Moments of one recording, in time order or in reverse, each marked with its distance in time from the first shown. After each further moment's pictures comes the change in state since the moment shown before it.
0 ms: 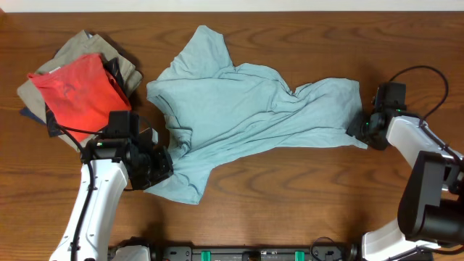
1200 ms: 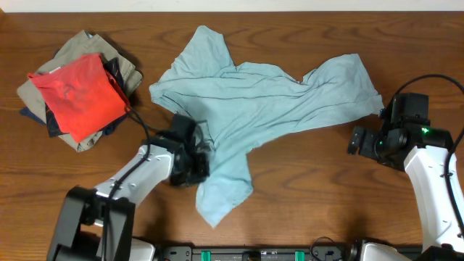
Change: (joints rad) left arm -0.328 0.272 -0.085 0.267 -0.003 -0.135; right arm 0.000 -0.424 0.000 -0.460 -0.023 -0.166
